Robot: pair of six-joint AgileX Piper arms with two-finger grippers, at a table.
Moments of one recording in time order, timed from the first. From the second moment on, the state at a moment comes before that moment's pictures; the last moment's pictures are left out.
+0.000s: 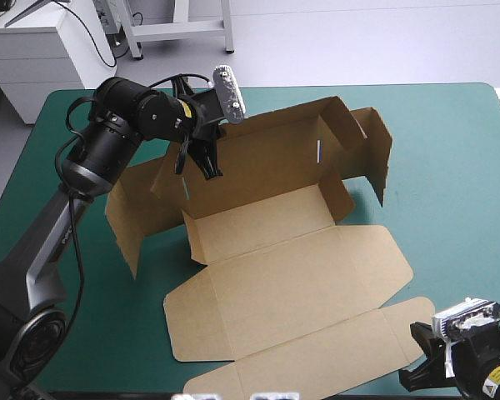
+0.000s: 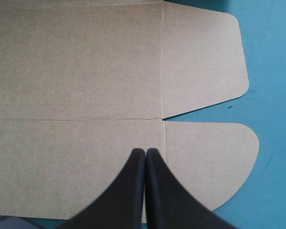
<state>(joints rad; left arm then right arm) -0.54 1.71 -1.95 -0.05 1.14 0.85 0.29 0.26 -0.53 0.14 1.02 -0.04</state>
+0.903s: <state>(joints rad) -0.63 1.29 -1.12 0.12 0.38 1.06 0.29 0.26 -0.65 0.14 1.02 0.11</state>
